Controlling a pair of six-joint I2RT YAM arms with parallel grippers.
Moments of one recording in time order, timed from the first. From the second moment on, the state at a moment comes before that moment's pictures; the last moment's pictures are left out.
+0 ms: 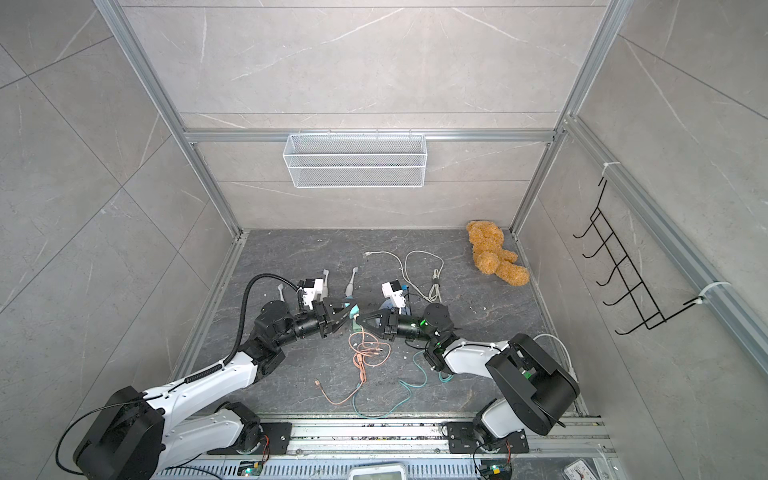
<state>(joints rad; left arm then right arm) -0.61 1.13 0.46 0.61 0.56 -1.36 0.63 1.50 0.49 1.18 -0.82 1.42</state>
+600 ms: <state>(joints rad) -0.64 1.11 0.46 0.58 0.45 -1.35 0.61 1.47 0.53 1.04 -0.83 1.36</state>
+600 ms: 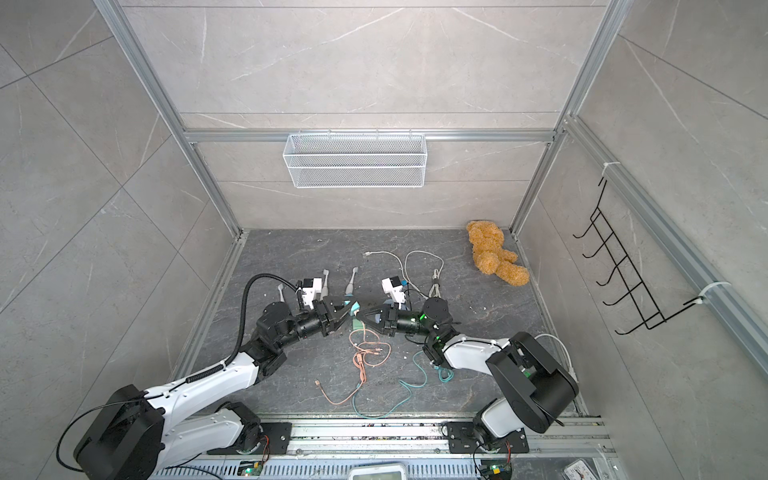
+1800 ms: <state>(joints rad) -0.62 1.18 0.46 0.36 0.27 -1.66 0.86 1.45 0.59 0.60 -0.16 0.48</state>
